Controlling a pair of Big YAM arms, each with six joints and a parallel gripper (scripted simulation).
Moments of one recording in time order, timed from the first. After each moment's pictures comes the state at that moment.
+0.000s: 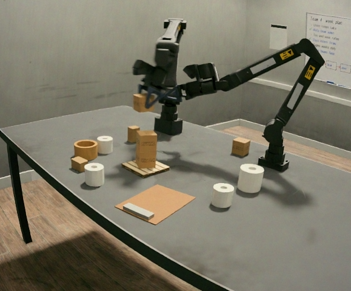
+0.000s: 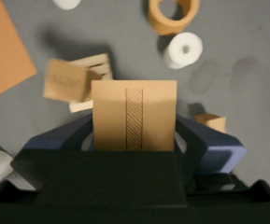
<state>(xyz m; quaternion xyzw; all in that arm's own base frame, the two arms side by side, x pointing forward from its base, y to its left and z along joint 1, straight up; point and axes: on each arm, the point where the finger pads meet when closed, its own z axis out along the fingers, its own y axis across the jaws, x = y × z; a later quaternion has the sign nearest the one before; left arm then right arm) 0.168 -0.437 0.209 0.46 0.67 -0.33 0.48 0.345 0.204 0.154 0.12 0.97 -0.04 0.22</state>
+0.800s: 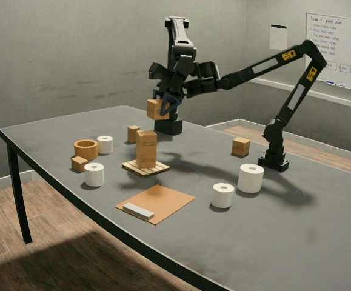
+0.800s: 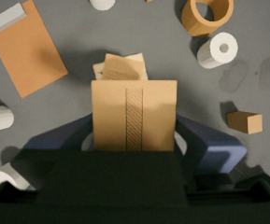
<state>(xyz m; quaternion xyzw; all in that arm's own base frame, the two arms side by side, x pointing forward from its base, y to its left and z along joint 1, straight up) 0.171 -0.430 0.220 0.45 0.67 -0.33 0.49 0.359 0.289 0.146 0.13 0.96 -0.05 0.24</state>
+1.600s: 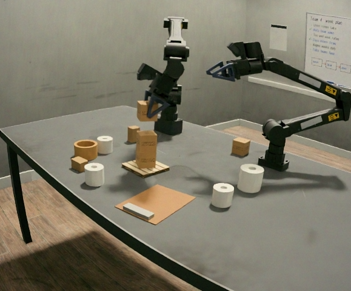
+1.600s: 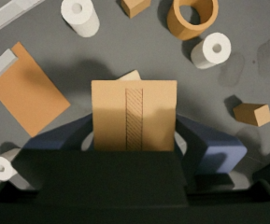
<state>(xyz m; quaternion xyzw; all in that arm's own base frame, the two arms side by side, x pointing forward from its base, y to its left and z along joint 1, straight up) 0.215 -0.203 0.331 0.28 0.75 -0.21 0.56 0.403 0.283 0.145 0.23 0.94 -0.07 0.24</state>
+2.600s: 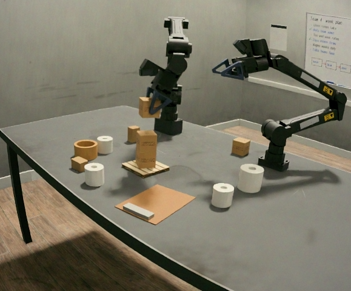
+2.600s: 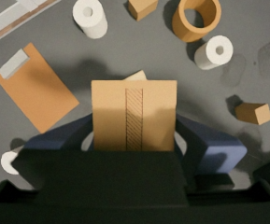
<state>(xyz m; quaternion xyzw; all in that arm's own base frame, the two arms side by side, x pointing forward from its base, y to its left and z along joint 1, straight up) 0.225 -0.167 0.342 0.25 0.77 -0.19 0.56 0.407 0.297 0.160 0.23 0.94 -0.07 0.24</state>
